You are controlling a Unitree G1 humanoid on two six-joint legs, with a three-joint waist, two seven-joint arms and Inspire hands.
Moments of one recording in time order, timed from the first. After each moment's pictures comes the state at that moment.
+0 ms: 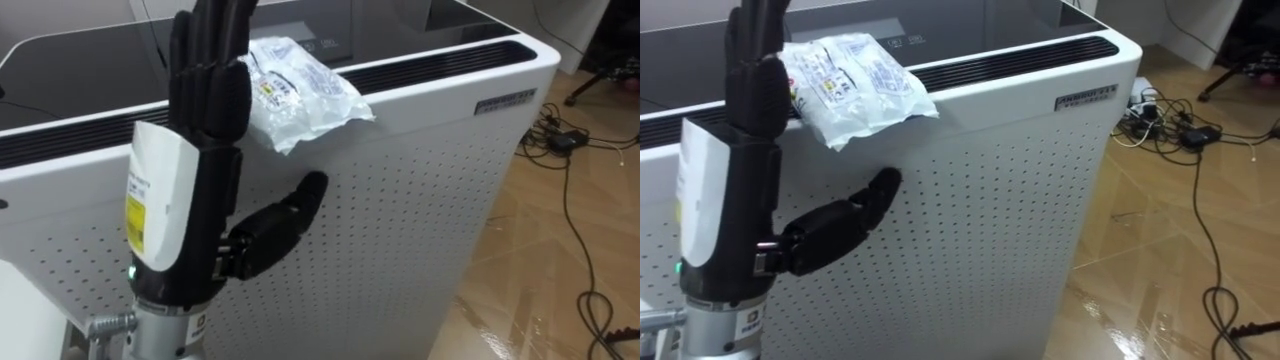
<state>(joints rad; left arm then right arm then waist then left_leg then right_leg) -0.01 0.35 -0.26 -0.35 0.74 -0.35 0.62 0.02 -0.28 0.21 1.24 0.26 -0.17 -0.01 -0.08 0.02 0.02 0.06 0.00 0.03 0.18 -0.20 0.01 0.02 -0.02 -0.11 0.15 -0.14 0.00</state>
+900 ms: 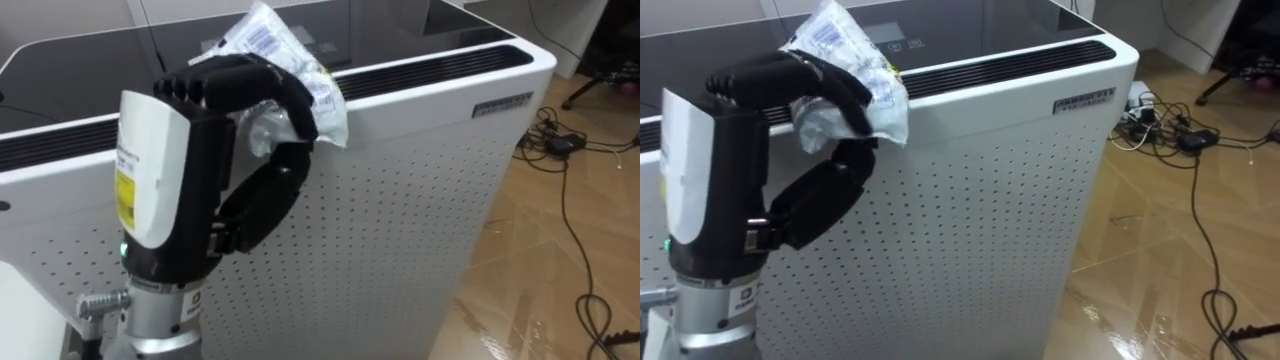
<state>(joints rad) -0.07 0.34 -0.23 -0.35 0.69 -0.35 0.61 0.02 -0.28 0.21 1.24 0.26 -0.17 -0.01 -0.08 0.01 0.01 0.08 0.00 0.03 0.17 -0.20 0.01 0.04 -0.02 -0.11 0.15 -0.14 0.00</state>
